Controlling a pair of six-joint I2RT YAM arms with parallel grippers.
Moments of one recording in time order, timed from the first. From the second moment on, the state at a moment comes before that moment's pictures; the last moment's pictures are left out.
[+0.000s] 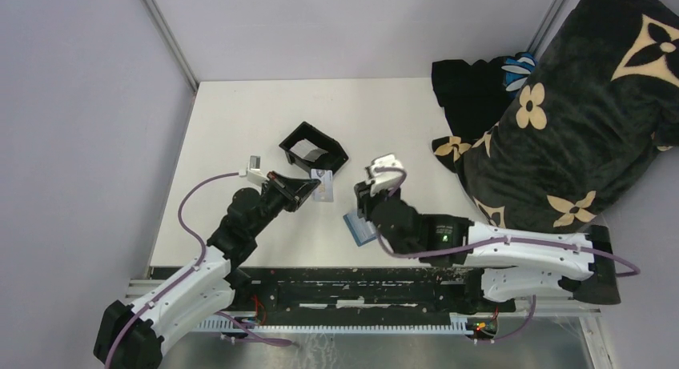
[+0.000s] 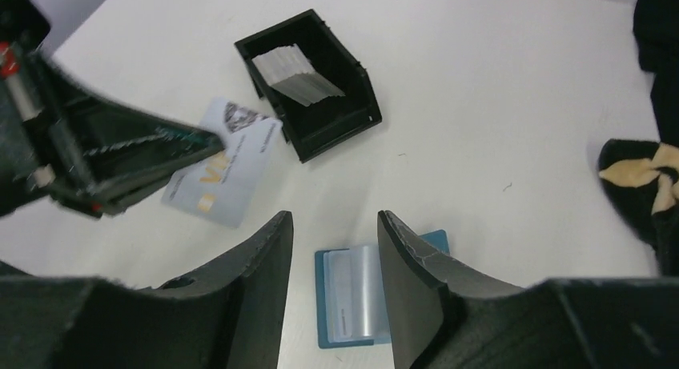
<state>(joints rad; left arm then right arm) -0.56 0.73 0.34 0.27 0.06 -1.27 1.42 1.16 1.00 -0.22 0.99 0.33</state>
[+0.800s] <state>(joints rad) -0.61 0.92 0.25 0.76 0.04 -1.25 0.81 1.20 0.69 0.26 -0.08 0.97</state>
